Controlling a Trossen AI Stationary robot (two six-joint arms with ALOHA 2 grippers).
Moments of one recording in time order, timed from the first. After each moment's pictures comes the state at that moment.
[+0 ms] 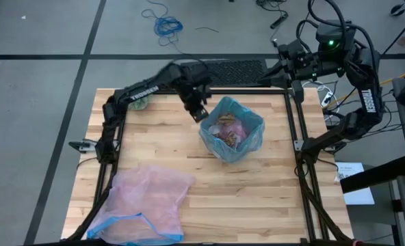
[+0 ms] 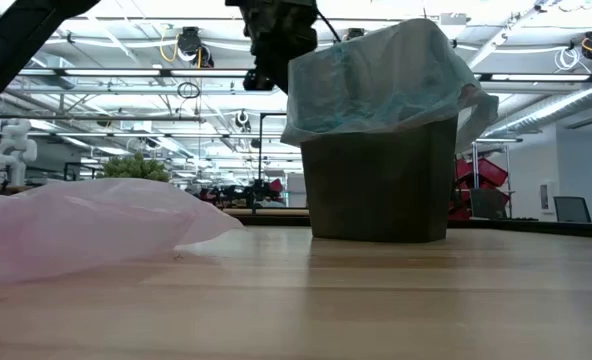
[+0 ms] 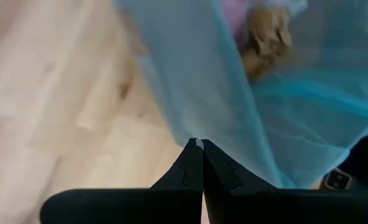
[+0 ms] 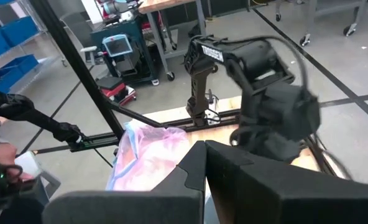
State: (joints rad) left arm 0.40 2.00 2.16 -1.41 0.40 -0.12; right arm -0.49 1.43 2.33 -1.23 -0.55 0.07
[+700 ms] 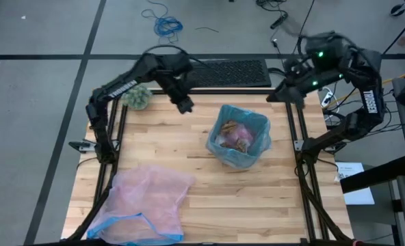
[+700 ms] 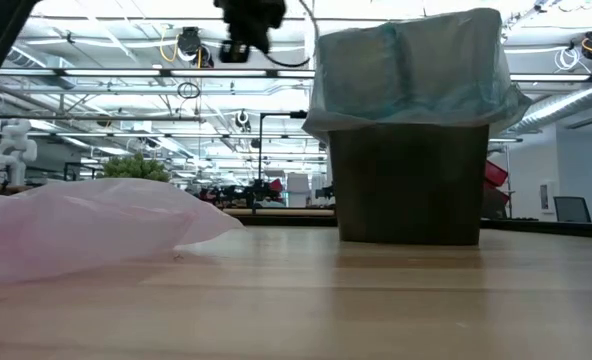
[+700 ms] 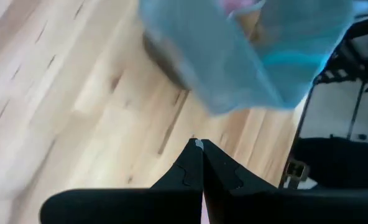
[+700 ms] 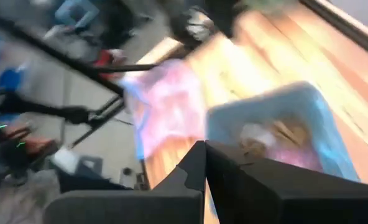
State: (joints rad) left arm 0.49 1.81 2.11 -1.47 0.51 -0.12; right arm -0.43 1.43 2.32 -1.58 -0.46 0.39
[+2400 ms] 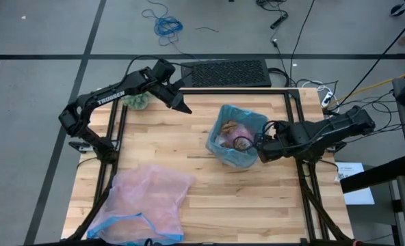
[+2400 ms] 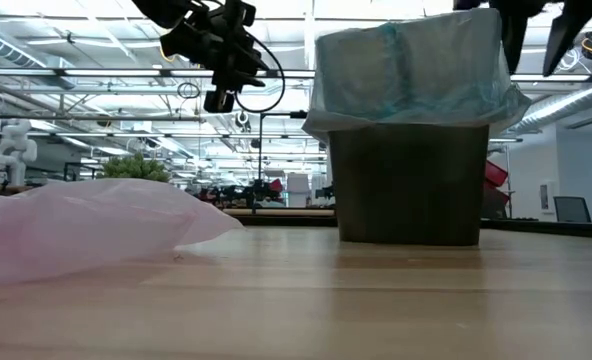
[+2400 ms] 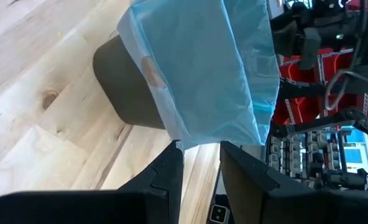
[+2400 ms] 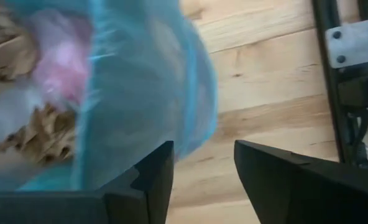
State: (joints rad) left arm 0.68 1.52 1.32 -0.66 0.94 -0.46; right arm 0.30 1.31 1.31 -1.57 0.29 2.11
